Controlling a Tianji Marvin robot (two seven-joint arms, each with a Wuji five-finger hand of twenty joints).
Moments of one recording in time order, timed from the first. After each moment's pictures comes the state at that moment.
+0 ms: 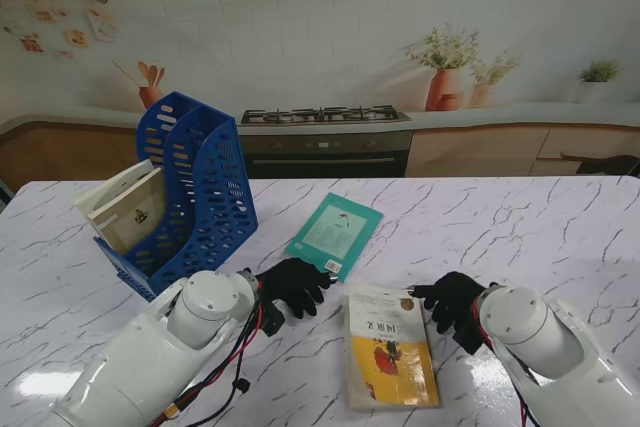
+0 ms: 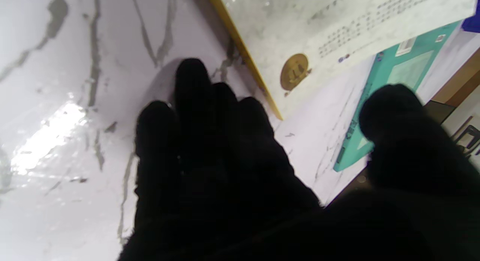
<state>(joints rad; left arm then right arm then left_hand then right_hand) 1.30 -1.17 -0.92 -1.37 -0.14 0.32 -0.27 -1.62 -1.05 1.31 -1.69 -0.28 0.58 0.35 0.80 -0.24 0.10 -0.05 0.57 0.47 0.43 0.34 0.78 0.42 0.52 0.42 0.84 0.38 0.67 0.53 0.71 0.33 1.24 0.40 0.50 -0.36 0.49 -0.10 0.75 0.29 0.37 0.65 0.91 0.25 0.65 0.35 1.08 0.15 0.52 0.35 0.61 0.21 1.44 0.54</state>
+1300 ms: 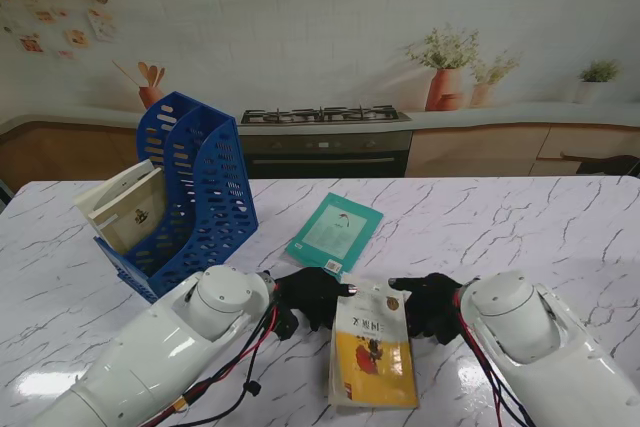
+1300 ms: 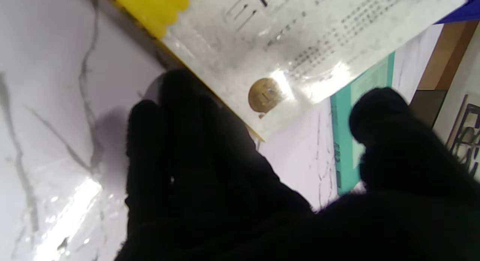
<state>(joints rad) 1.21 -1.18 -0.81 -1.29 -0.25 0.31 -0.37 -1.54 -1.08 1.25 -1.66 0.03 0.78 0.30 0.85 -0.22 0.12 -0.05 0.52 0.54 0.45 0.36 0.74 0.45 0.60 0.49 0.86 0.38 0.72 0.52 0.88 0.30 1.24 0.36 0.50 -0.35 0.53 -0.10 0.64 0.46 0.41 0.68 0.81 0.37 0.64 0.36 1.03 0.24 0.40 0.26 0.49 0.29 1.29 0.43</state>
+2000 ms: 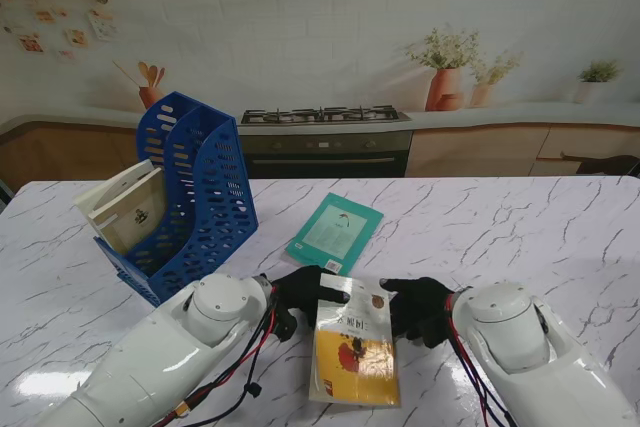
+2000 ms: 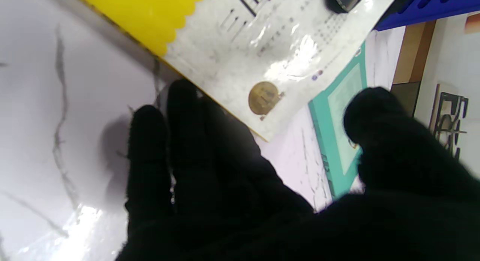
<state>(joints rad) 1.23 -1.19 -0.83 -1.25 -0.27 0.21 -0.32 -1.59 -1.14 1.28 -1.68 0.15 0.76 0.22 1.01 -0.40 0.44 -0.08 0.48 0.45 0.71 0.44 0.86 0.40 0.45 0.74 0.93 0.31 0.80 0.64 0.99 0.22 1.35 0.36 0.50 -0.37 0.59 -0.10 0.58 0.41 0.29 0.70 0.73 0.32 0.60 0.34 0.92 0.22 0.42 0.28 0.41 0.31 1.28 0.43</state>
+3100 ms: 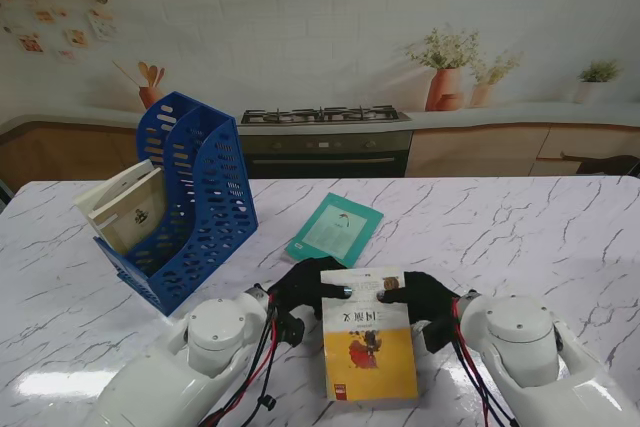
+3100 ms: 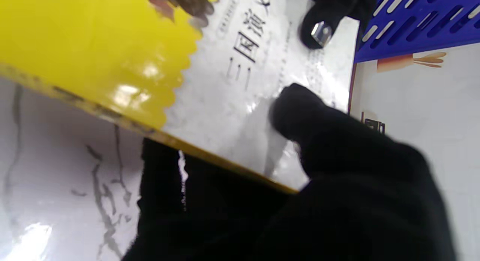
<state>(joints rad) 1.39 -1.21 -0.92 -1.40 -0.33 0.11 -0.13 -1.65 -1.12 1.33 -1.69 0.24 0.51 0.31 1.03 -0.53 0.56 -0.14 0.50 0.21 1.01 0.61 0.93 0.23 0.44 0.87 1.00 0.24 0.83 0.77 0.95 0.22 1.46 0.29 0.85 -0.46 0.82 -0.21 0.64 0.09 0.80 0.61 0.95 0.12 0.64 0.53 1.02 0.13 0.63 0.41 0.40 0.23 1.31 0.51</state>
